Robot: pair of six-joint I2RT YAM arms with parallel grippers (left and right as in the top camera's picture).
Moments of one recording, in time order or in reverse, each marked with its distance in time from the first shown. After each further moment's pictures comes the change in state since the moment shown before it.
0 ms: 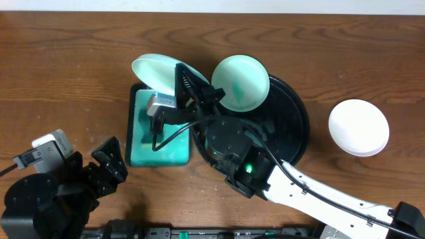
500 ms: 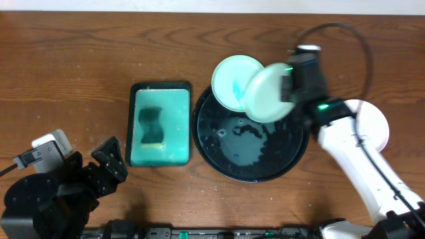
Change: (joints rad) left arm 0.000 0.000 0.001 0.000 0.000 0.000; right arm -0.753 -0.004 0.000 -0.946 -0.272 1.316
